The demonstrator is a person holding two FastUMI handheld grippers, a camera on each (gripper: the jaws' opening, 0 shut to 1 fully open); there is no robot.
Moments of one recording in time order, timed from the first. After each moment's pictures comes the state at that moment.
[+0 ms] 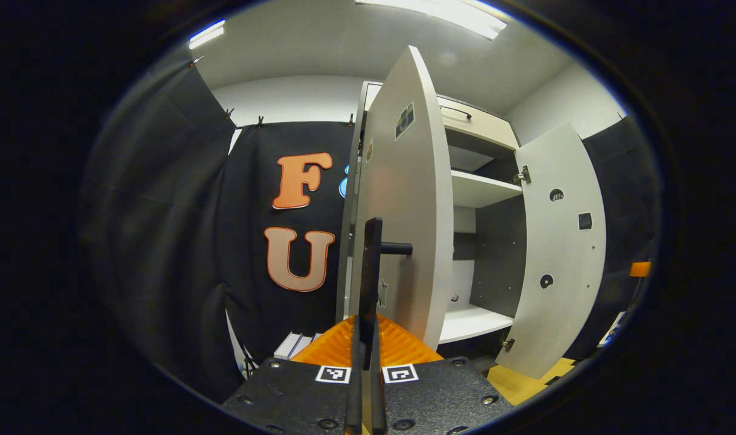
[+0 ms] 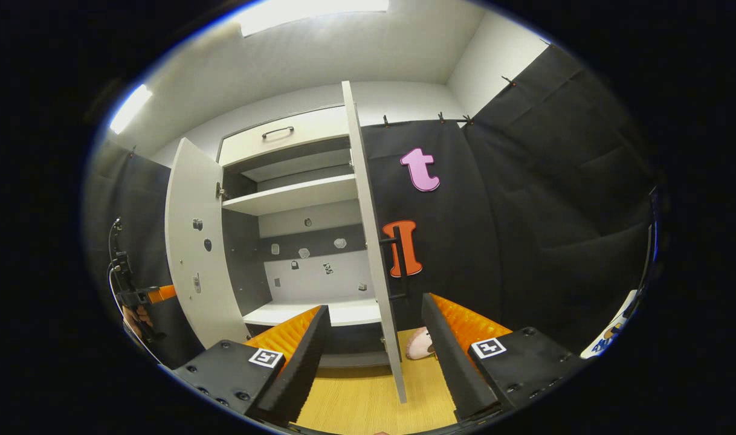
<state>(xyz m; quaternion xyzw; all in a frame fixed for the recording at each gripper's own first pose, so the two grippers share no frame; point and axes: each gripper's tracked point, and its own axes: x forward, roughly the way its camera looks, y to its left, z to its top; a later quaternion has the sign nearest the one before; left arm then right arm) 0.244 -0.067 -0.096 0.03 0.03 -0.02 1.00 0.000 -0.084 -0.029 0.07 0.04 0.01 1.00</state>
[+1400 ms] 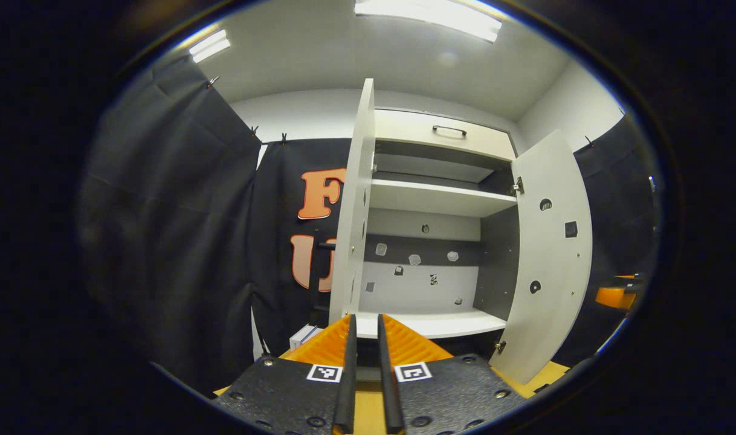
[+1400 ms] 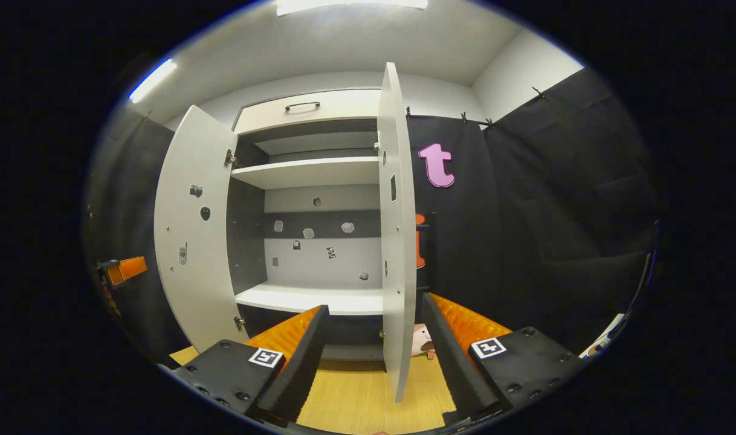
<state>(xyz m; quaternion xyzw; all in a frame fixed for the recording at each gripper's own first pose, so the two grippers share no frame) 0.147 -0.142 -0.067 0.02 -0.01 0.05 1.00 0.021 -0.049 -0.046 0.00 0.06 0.02 1.00</state>
